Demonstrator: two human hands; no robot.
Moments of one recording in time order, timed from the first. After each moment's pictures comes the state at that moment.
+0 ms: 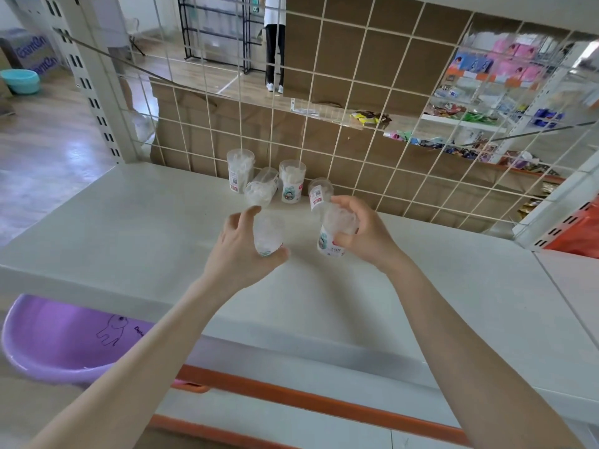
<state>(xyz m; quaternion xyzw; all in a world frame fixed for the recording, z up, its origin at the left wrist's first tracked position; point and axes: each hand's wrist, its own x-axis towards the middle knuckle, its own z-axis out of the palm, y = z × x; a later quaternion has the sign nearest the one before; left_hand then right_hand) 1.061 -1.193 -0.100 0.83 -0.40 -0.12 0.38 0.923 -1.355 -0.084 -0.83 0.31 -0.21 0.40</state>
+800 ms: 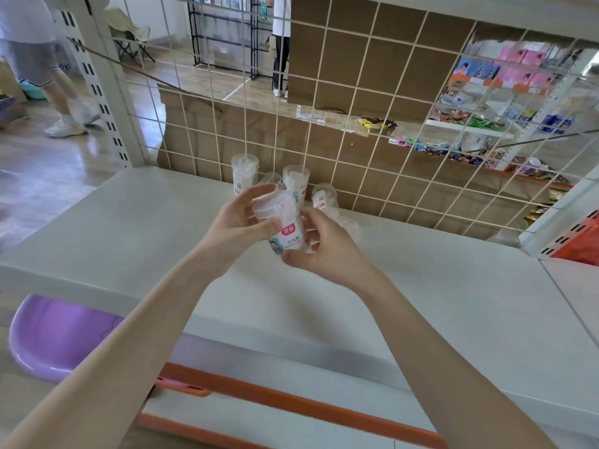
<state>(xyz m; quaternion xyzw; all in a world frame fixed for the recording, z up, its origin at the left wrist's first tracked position) 1.076 -1.191 -0.064 0.56 -0.38 -0.34 0.65 0.943 -1.292 -0.062 -0.85 0.23 -0.17 0.45</state>
